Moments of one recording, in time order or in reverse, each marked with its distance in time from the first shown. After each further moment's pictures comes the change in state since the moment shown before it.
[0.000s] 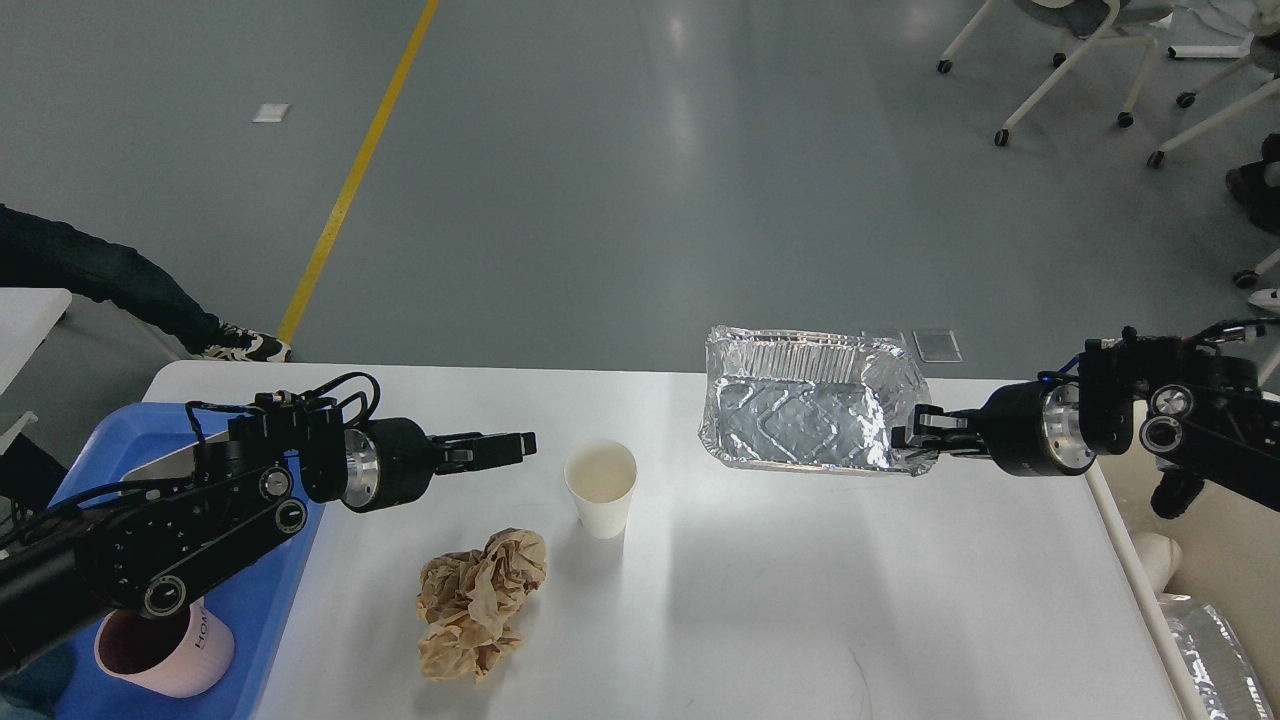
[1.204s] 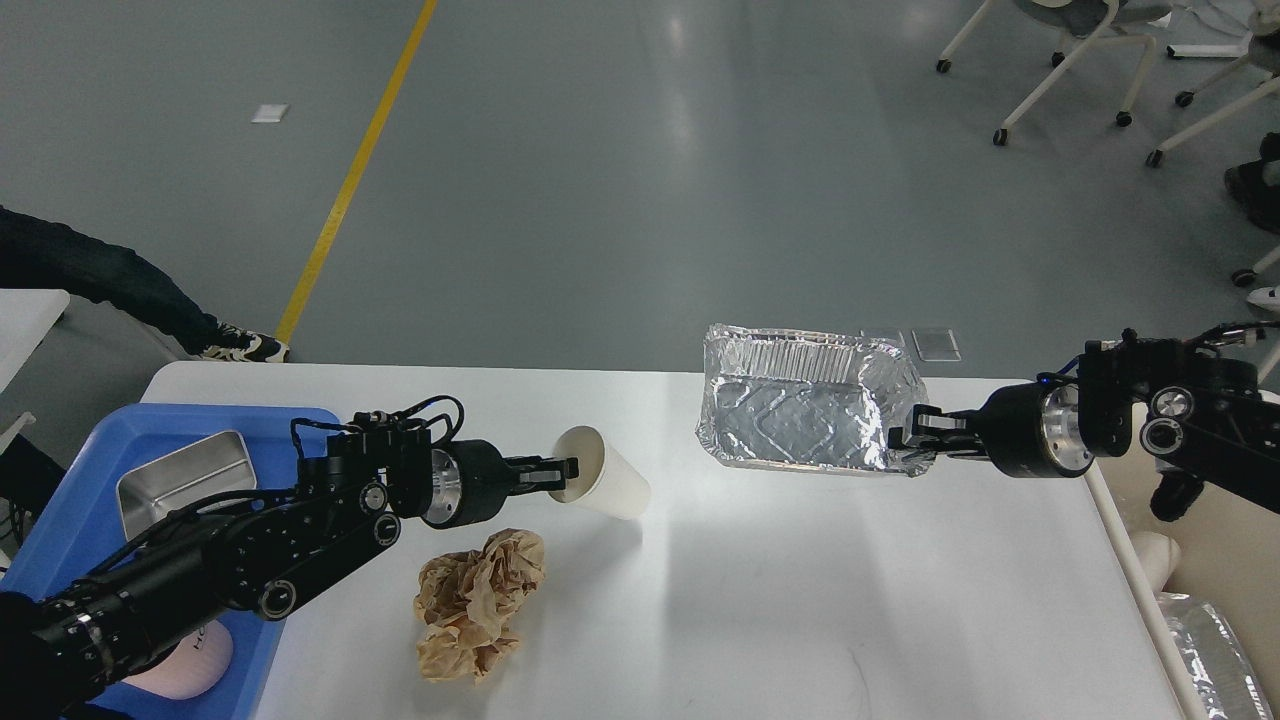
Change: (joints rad) left arm -0.027 -0.149 0.030 0.129 0.049 -0.003 -0.007; right arm -0.018 -0.004 0.012 0.007 0.004 -0.001 0.006
